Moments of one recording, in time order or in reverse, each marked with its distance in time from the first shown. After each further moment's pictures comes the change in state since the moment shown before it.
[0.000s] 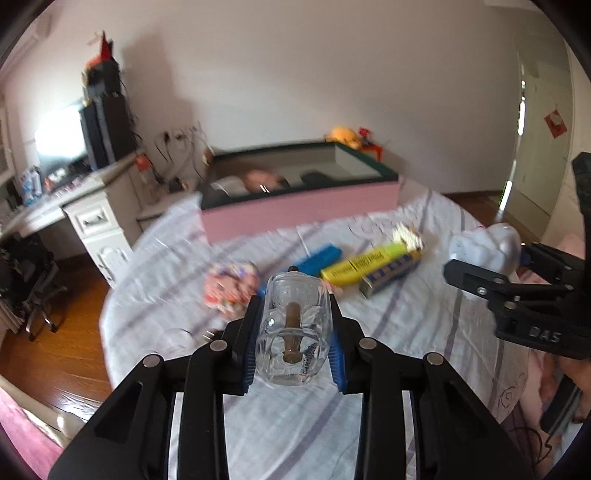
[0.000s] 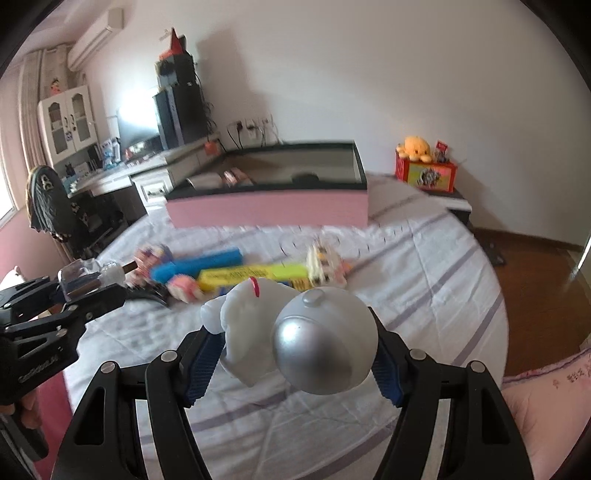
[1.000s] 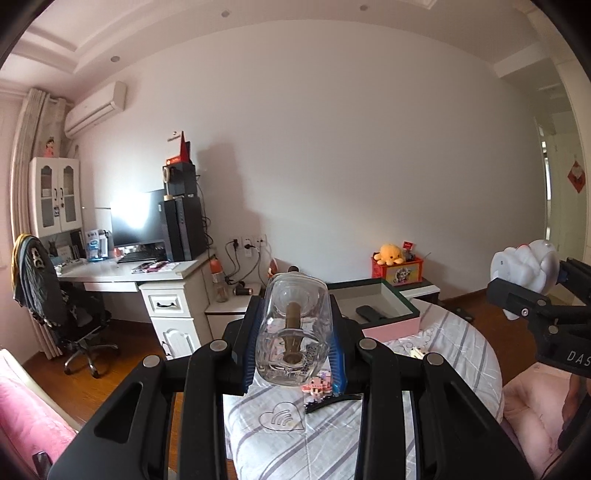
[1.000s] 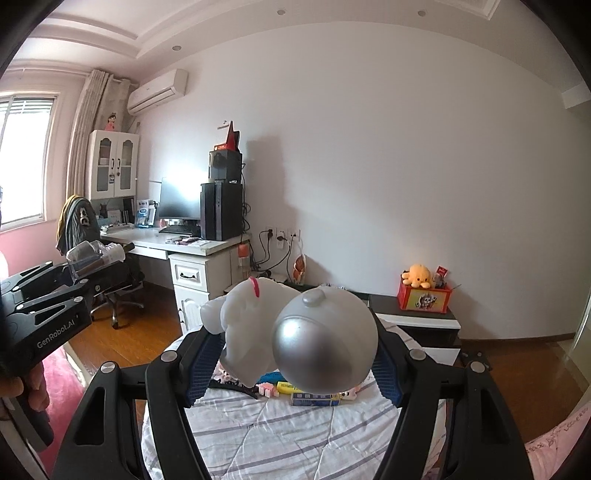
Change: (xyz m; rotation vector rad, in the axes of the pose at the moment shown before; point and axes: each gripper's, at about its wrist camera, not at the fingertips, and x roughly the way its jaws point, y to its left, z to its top) left arm -0.197 0.040 0.030 -0.053 -0.418 0.201; right arm -0.186 0.092 0.042 -0.170 -0.402 -0.001
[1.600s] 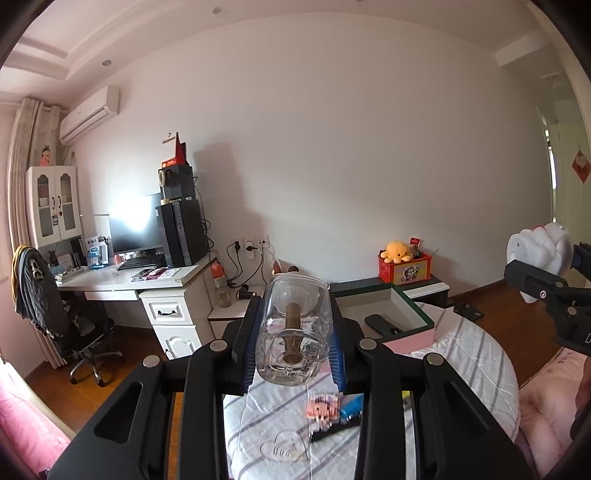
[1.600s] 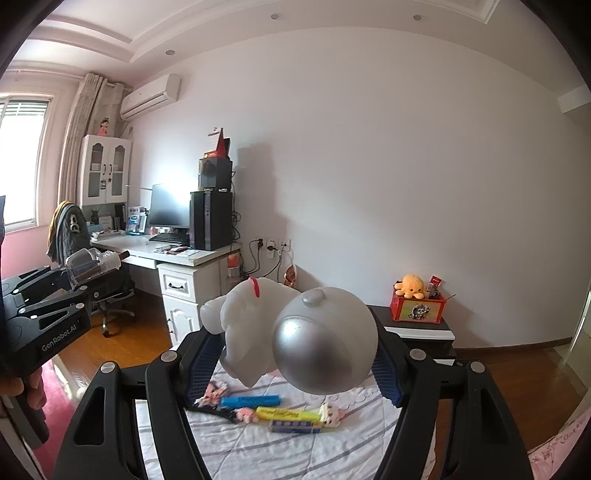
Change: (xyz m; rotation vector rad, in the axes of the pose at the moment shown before) left arm 0.063 -0.013 0.025 0.038 0.021 0.013; right arm 0.037 -0.025 0.021 0.002 -0.026 -0.029
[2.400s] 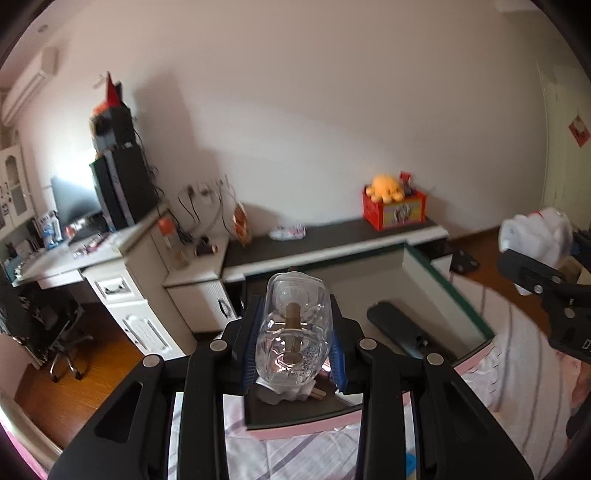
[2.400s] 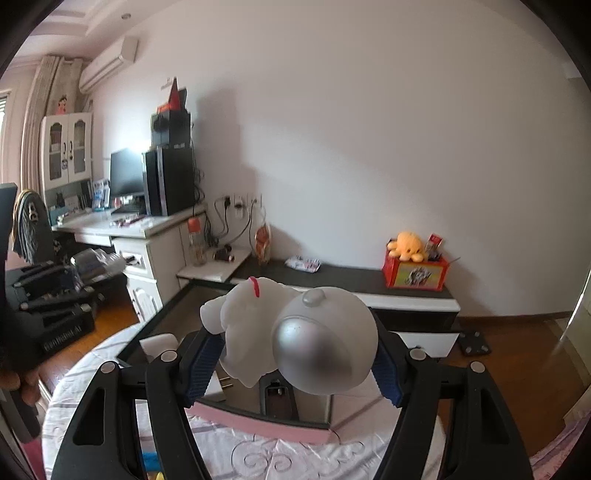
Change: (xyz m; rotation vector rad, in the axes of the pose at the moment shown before) left arm 0.276 -0.065 -0.012 0.070 0.292 -0.110; right arm 0.232 -0.089 -0.024 0.059 0.203 -0.033
